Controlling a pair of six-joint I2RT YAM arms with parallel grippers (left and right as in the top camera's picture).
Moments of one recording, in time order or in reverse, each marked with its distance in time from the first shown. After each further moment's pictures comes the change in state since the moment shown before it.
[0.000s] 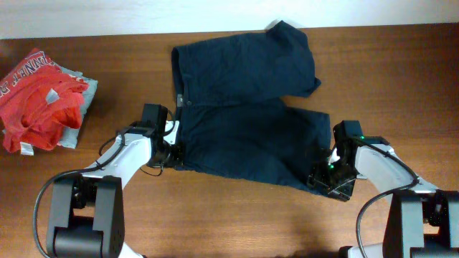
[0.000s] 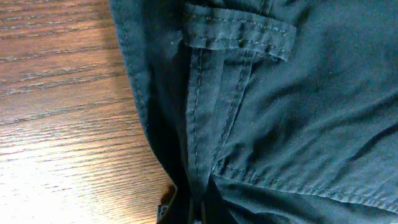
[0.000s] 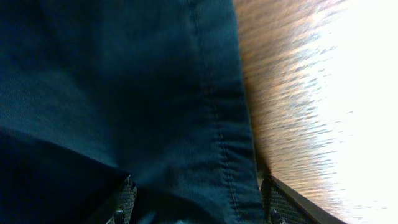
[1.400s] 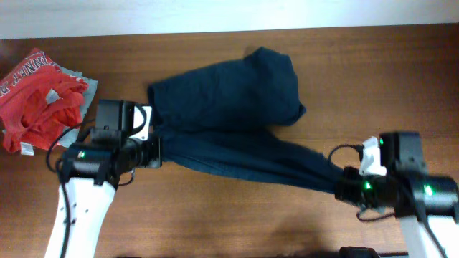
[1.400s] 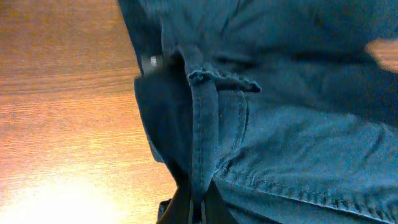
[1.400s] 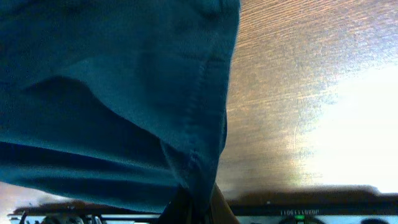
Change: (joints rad) left arm 0.029 -0.545 0.209 -0.462 -0.105 0.012; right arm -0.053 -0.648 0.254 -0.514 -0.067 -0.130
